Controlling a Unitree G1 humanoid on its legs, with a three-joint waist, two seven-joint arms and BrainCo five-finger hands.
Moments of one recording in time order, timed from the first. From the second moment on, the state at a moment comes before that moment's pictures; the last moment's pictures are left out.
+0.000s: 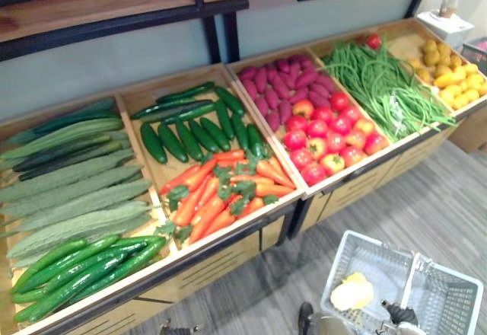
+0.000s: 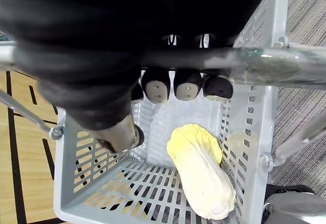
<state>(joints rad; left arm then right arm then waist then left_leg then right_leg) 0.10 0.06 0.52 1.06 0.44 0.00 0.23 0.06 -0.08 -0.50 1.00 -0.10 -0.07 -0.14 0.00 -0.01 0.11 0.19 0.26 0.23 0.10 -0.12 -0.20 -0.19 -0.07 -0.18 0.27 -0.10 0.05</state>
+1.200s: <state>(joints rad) 0.30 -0.02 1.26 1.24 -0.31 -0.02 0.24 0.13 -0.14 -0.87 1.16 -0.09 -0.07 -0.10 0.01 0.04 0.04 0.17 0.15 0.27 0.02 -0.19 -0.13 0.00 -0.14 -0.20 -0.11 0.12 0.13</state>
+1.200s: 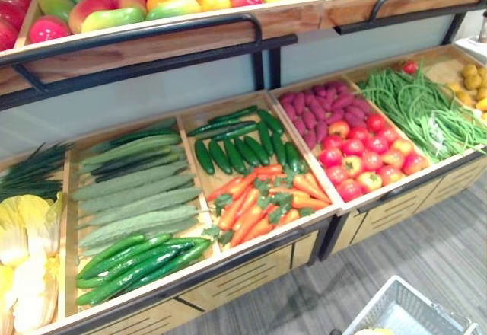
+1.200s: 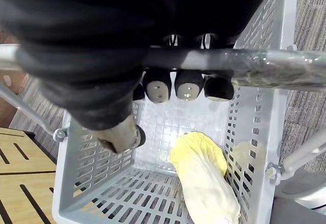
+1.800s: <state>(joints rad) -0.01 0.18 0.95 0.16 -0.14 -0.16 0.66 0.11 -0.13 -0.74 1.16 -0.10 -0.09 -0.11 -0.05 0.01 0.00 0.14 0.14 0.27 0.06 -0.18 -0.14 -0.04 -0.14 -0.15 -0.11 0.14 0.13</state>
